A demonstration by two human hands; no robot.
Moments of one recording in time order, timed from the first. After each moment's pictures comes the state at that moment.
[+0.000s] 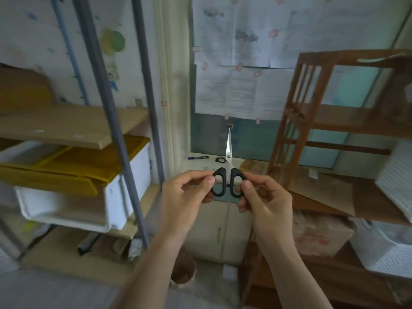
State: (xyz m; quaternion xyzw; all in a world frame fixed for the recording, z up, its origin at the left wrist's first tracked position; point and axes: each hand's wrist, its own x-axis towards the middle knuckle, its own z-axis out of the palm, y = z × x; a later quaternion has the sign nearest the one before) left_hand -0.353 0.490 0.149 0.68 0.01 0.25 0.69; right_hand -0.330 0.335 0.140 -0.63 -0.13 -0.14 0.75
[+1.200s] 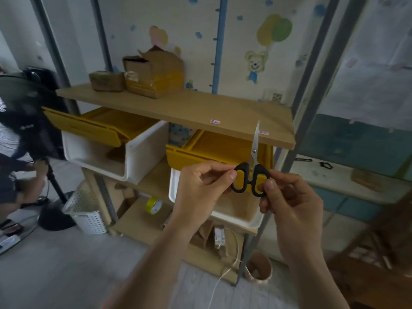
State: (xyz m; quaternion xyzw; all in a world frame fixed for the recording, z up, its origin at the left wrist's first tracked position) left_hand -0.473 0.998 0.141 0.67 -0.02 0.28 0.69; right_hand -0.445 0.834 0.136 -0.62 -0.17 -0.10 0.76
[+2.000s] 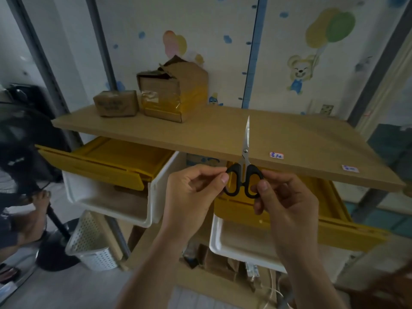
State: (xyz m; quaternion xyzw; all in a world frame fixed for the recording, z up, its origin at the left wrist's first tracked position) left_hand -0.367 1.228 0.145 0.68 -0.02 0.28 0.68; right_hand -0.340 1.066 0.140 -0.64 -0.18 -0.14 0.73
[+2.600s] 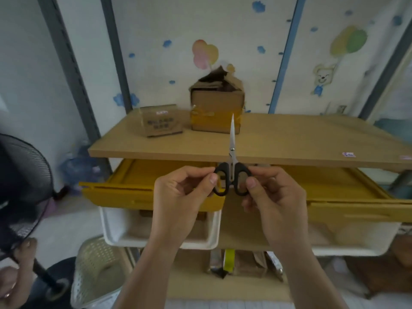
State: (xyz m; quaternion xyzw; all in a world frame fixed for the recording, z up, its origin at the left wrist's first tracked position) left_hand -0.392 1.539 0.157 0.66 -0.11 0.24 0.70; right_hand -0.392 1.372 0.155 -0.69 -0.11 -0.21 0.68
